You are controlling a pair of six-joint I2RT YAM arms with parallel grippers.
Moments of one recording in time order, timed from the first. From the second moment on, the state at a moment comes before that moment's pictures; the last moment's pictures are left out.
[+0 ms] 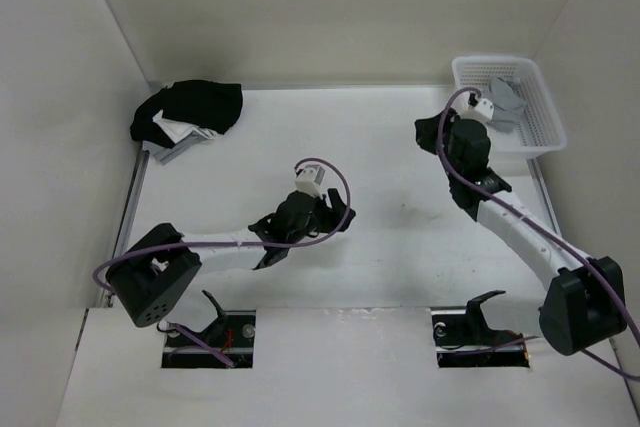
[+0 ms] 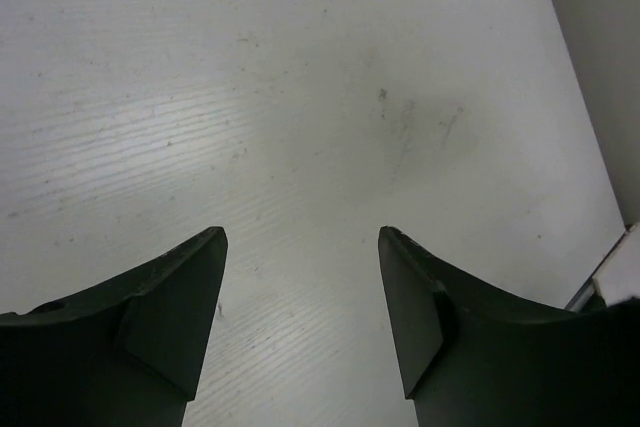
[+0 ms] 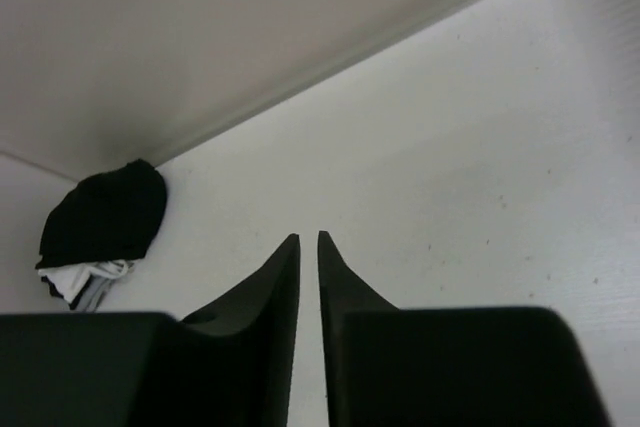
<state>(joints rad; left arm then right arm) -0.86 1.43 0.54 0.52 -0.13 -0.71 0.35 1.23 0.85 0.21 0.24 0.65</state>
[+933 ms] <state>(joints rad) -0.81 1.38 0.41 0.71 -0.14 -0.61 -0.22 2.41 2.11 -0.22 0.33 0.53</state>
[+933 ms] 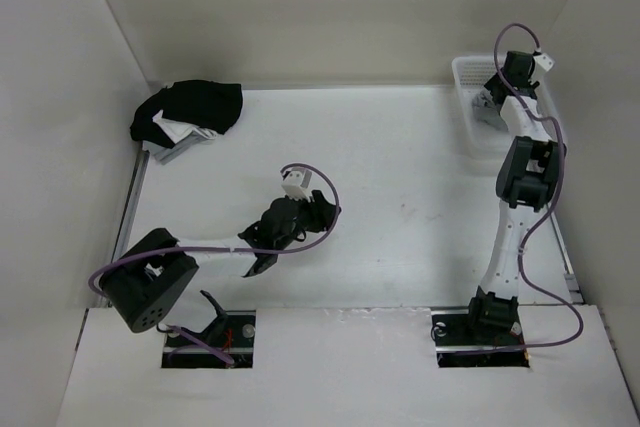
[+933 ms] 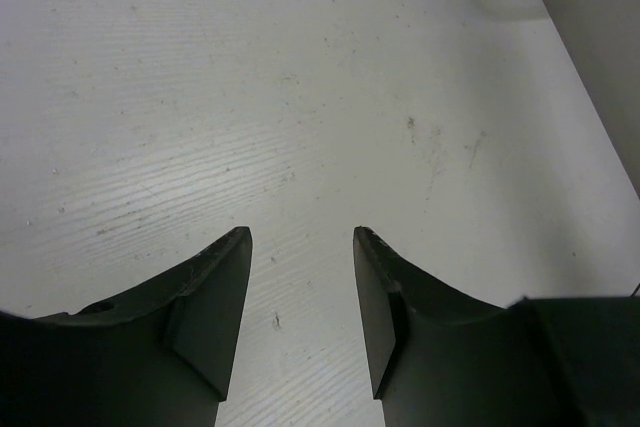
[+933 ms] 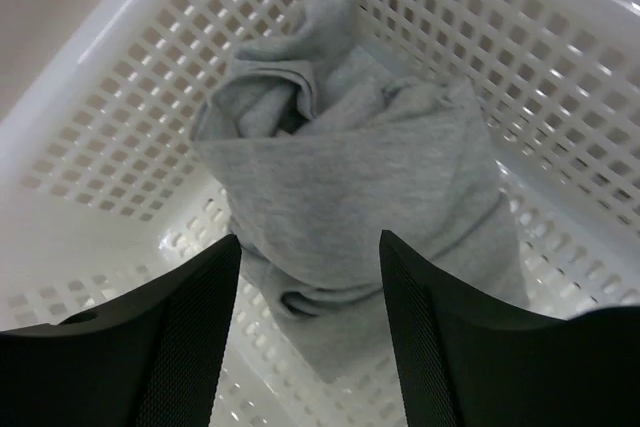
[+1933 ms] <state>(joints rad) -0.76 1.41 0.41 0.76 -0.12 -0.63 -0.20 2.29 1.90 -0.07 0.31 0.57</state>
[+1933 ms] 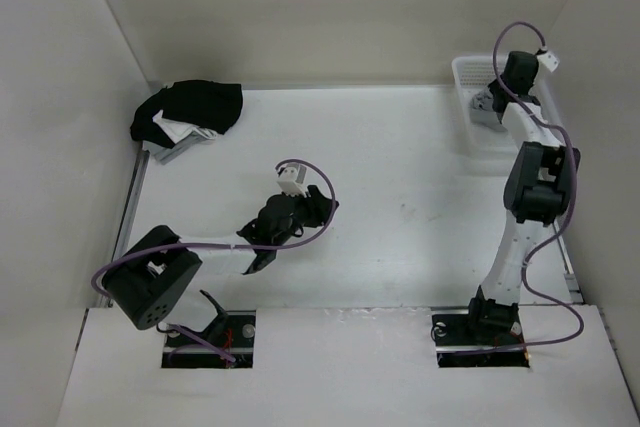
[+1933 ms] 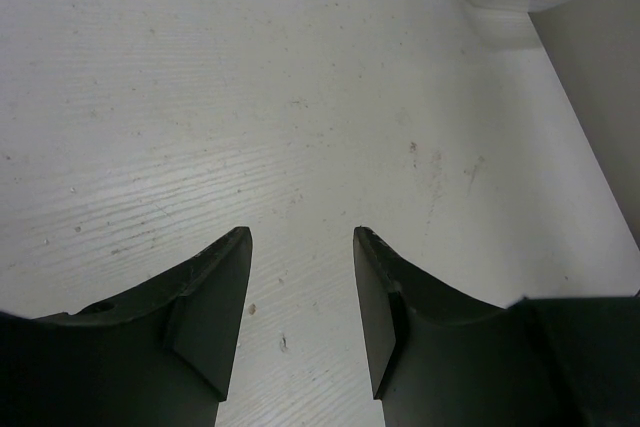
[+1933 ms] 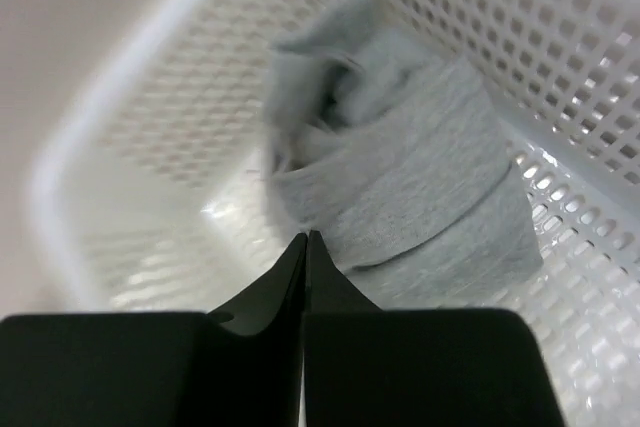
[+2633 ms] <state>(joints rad) -0.39 0.86 0.34 0.50 -0.15 -0.77 0.52 1.13 1.27 0.45 0.11 0.46</state>
